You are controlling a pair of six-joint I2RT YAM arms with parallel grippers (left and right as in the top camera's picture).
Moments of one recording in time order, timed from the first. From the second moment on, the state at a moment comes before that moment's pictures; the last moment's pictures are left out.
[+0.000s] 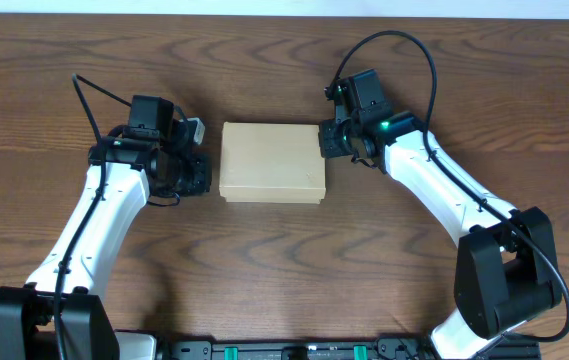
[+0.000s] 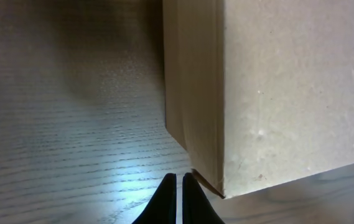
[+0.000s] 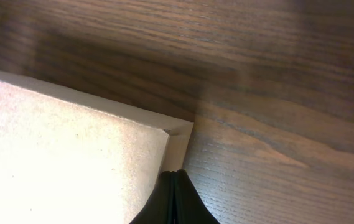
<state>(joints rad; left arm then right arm) -0.12 1.52 1.07 -0.84 0.35 -0.15 0.39 1.79 1.28 -0.52 -0.10 0.24</state>
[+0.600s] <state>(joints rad) -0.18 1.09 1.07 -1.06 0.36 -0.14 0.39 1.40 1.29 -0.75 -0.08 0.22</state>
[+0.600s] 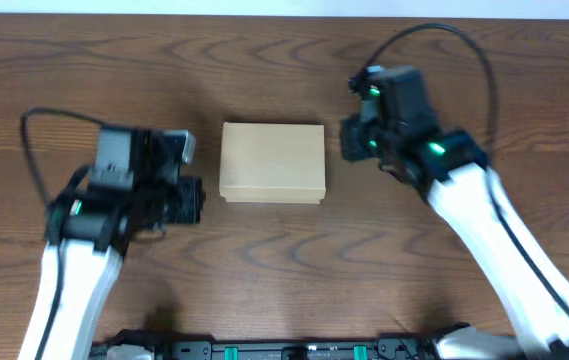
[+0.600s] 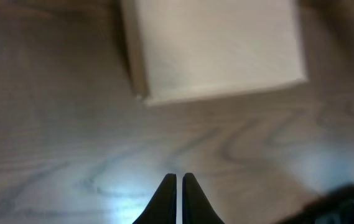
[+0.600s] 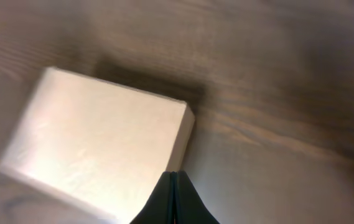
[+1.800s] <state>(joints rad) -0.26 0.81 1.07 -1.13 0.36 -0.09 0.51 1.06 1.09 -0.96 -0.07 0.23</state>
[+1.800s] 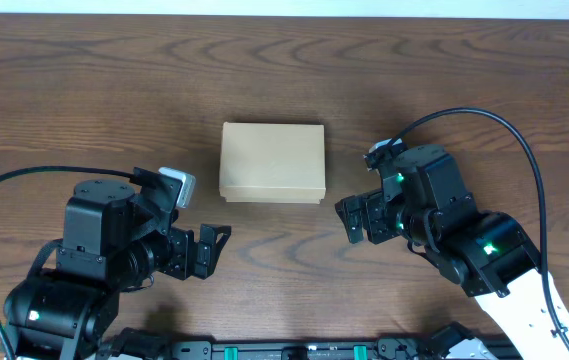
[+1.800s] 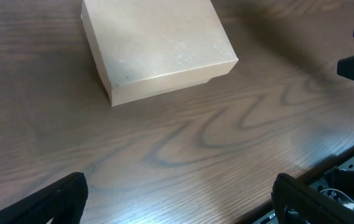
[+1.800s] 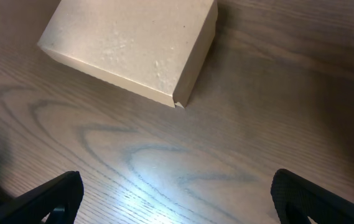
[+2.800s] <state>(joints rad) -0.04 0.40 0.69 -0.79 0.11 -0.14 0.51 1.06 1.08 -0.96 -0.07 0.23</state>
